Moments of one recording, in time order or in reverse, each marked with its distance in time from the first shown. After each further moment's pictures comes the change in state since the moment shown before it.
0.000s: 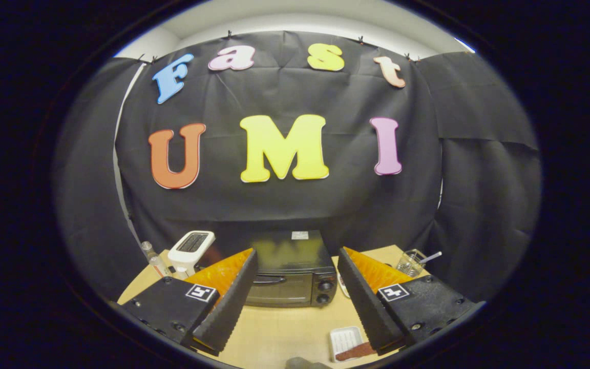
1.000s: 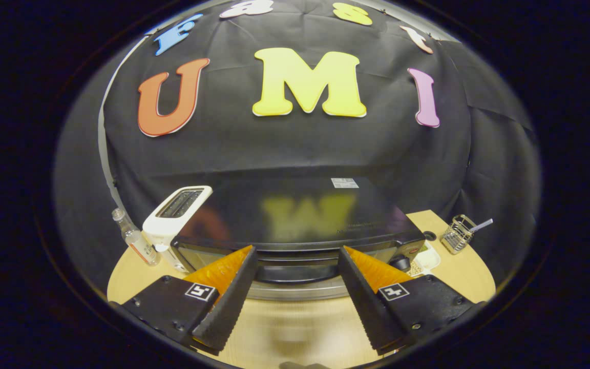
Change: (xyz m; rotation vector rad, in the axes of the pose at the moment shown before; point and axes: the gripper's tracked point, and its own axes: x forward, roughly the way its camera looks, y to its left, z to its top) arm 0.118 0.060 -0.104 -0.019 0.205 -0.015
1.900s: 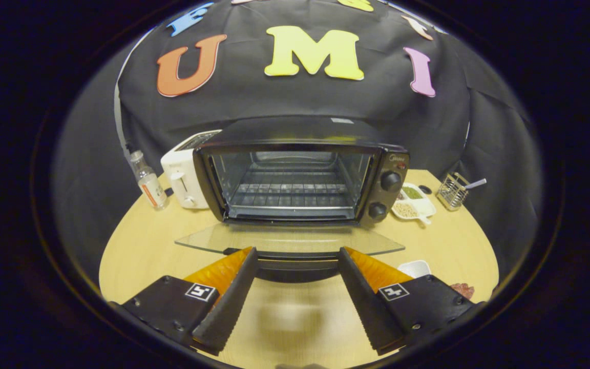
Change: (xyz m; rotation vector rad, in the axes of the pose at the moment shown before) arm -0.074 -0.006 -0.127 -0.031 0.220 0.018
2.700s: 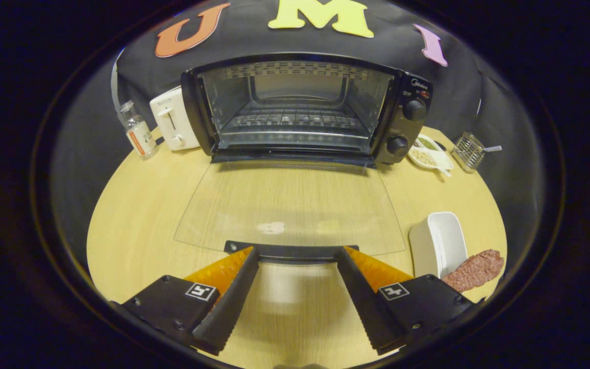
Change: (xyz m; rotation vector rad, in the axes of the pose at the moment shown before) arm 0.036 -0.002 -0.083 -0.024 0.227 0.000
